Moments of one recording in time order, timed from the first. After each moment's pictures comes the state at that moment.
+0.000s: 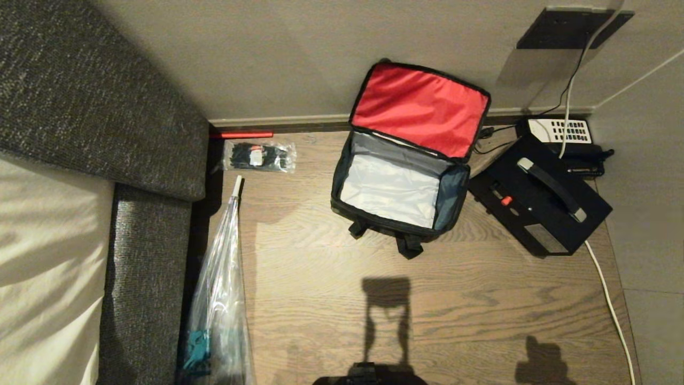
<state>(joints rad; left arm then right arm) 0.00 0.00 0.00 0.01 0.00 0.01 0.01 -0.01 0.00 -0.03 -0.01 0.06</state>
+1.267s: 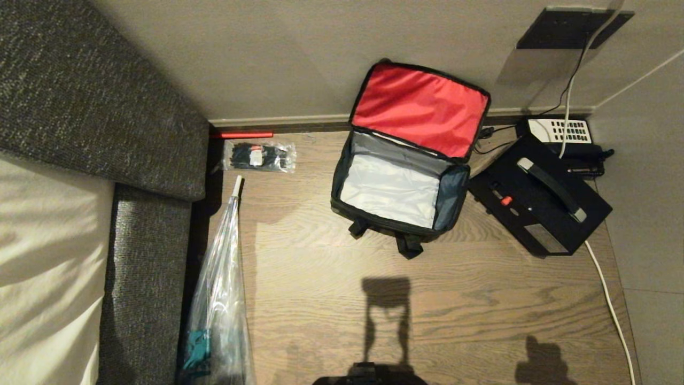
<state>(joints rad) 0.00 0.00 0.00 0.01 0.00 0.01 0.01 0.00 0.00 -0.03 -0.01 0.06</state>
